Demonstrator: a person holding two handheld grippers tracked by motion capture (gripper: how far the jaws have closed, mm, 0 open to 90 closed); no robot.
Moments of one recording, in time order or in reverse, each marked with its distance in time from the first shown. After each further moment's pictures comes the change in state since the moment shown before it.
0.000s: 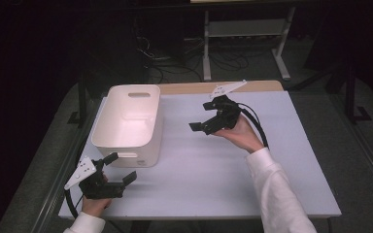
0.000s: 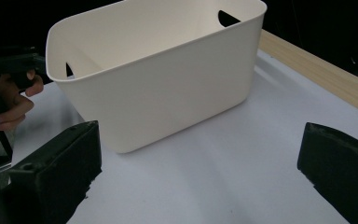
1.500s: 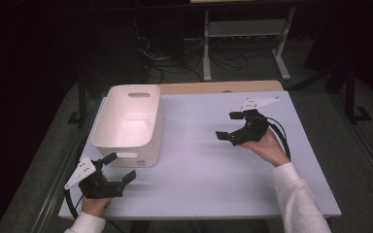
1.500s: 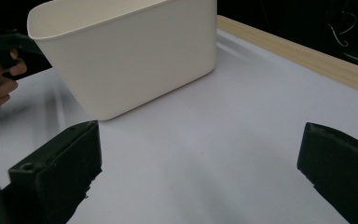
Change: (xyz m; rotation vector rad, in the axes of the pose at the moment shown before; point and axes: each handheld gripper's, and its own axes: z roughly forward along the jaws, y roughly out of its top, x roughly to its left) left arm 0.001 0.000 -0.001 0.009 0.020 0.003; right arm -0.016 -0.062 -0.049 -0.052 -0.074 0.057
